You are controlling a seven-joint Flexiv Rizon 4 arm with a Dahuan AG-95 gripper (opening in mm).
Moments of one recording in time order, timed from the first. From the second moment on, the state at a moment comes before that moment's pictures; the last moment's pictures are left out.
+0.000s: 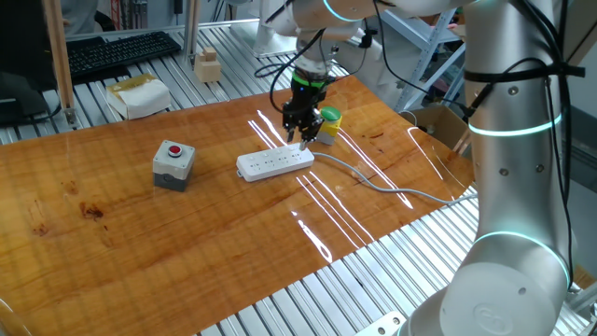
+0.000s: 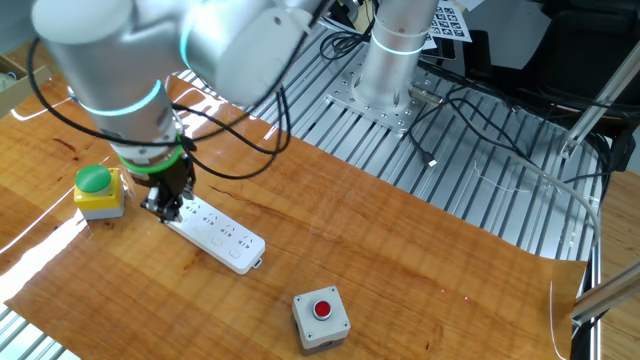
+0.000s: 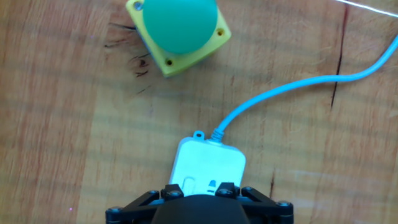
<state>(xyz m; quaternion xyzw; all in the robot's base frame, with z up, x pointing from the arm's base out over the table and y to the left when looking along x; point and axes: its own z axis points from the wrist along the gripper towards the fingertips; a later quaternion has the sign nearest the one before) 0.594 -0.160 0.052 -0.63 -0.78 0.03 0.06</state>
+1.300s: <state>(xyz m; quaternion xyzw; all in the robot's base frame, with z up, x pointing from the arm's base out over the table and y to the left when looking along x) 0.573 -0.163 0.038 -0.64 -0.77 0.01 0.06</state>
